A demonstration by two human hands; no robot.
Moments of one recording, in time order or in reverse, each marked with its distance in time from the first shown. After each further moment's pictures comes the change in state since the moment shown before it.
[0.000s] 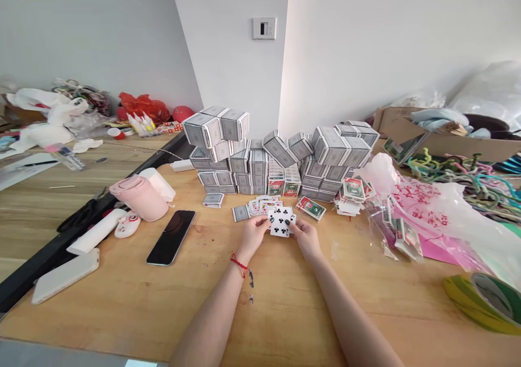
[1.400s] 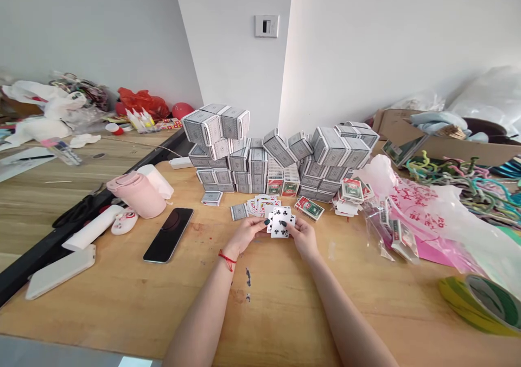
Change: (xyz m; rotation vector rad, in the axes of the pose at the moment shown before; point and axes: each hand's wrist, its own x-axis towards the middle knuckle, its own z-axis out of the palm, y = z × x) left_hand -0.002 0.013 -0.020 -0.293 -0.364 -0.227; right_hand -0.003 -0.004 0.003 -0.026 0.035 -0.030
